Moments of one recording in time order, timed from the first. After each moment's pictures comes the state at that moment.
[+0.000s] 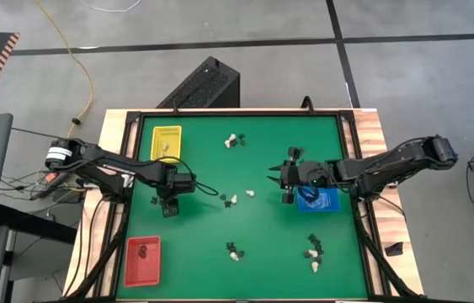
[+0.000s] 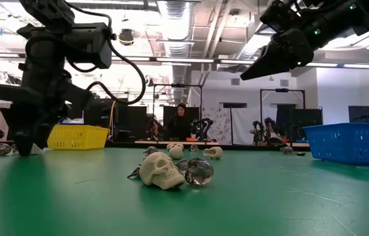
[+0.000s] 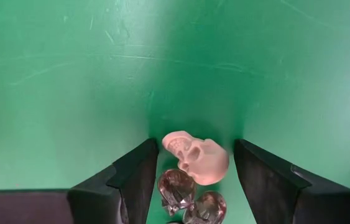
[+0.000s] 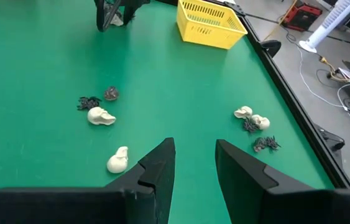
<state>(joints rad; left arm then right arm) 0.00 1.44 0.67 -0.75 0.01 -0.28 0.10 1.12 0.59 0.07 0.39 -0.14</state>
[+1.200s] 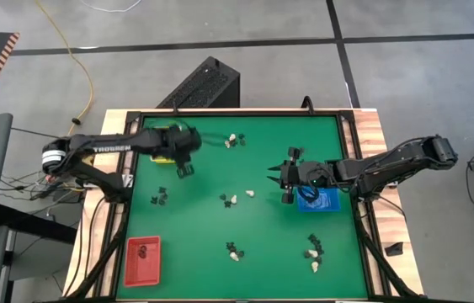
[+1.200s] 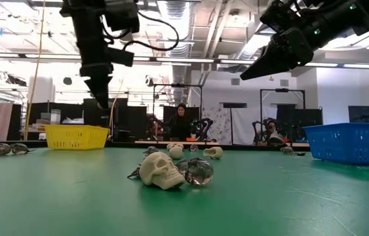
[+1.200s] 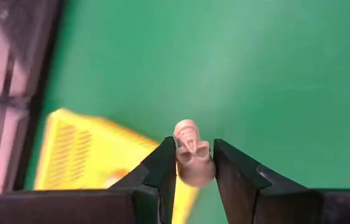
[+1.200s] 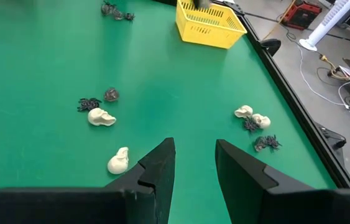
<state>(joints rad) 0.34 1.37 1.00 -0.81 -0.31 0.04 0.10 1.12 0.59 0.07 0.39 -0.12</state>
